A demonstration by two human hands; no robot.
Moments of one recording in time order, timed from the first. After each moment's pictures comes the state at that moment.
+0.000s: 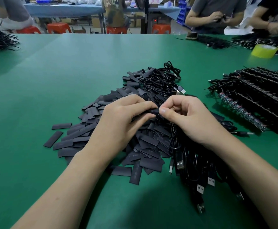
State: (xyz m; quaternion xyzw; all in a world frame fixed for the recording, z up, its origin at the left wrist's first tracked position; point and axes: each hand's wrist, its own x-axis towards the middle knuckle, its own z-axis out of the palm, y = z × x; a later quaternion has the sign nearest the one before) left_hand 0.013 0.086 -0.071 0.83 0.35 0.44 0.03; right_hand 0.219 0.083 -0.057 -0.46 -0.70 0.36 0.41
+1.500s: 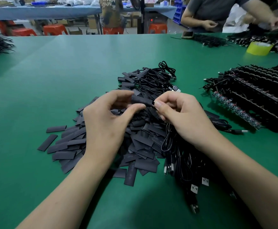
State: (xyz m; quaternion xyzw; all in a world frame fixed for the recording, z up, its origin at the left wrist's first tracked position) left_hand 0.027 0.081 -0.070 0.65 0.44 0.60 0.15; right_hand 0.213 0.082 -0.057 -0.46 -0.69 0.33 0.46
